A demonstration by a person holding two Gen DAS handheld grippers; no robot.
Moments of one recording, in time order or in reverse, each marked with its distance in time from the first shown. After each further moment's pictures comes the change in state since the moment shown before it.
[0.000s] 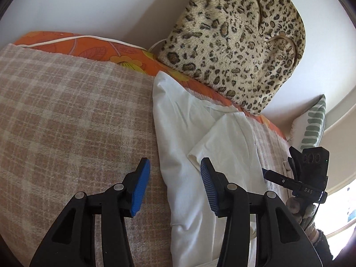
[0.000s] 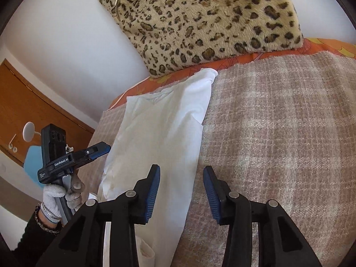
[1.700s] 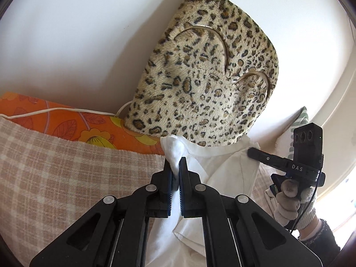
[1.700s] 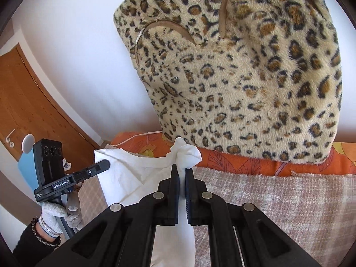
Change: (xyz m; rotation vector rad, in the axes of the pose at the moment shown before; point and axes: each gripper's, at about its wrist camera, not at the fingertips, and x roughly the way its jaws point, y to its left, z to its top) left arm -0.041 -0.043 0.068 0.122 -0.154 -0.095; right arm -0.013 0.057 0.120 -0.171 -0.138 -0.032
